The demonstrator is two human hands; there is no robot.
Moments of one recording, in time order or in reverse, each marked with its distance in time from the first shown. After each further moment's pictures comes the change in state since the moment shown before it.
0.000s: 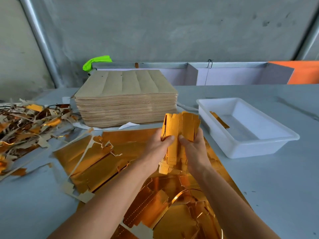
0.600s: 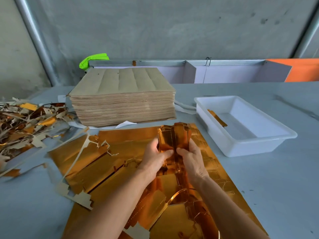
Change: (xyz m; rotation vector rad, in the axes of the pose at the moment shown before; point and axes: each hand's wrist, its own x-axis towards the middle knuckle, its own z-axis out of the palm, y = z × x) left_hand 0.002 -0.034 0.010 -0.043 0.069 0.000; right_hand -0.009 0.023 -0.016 -0.155 -0.064 -0.009
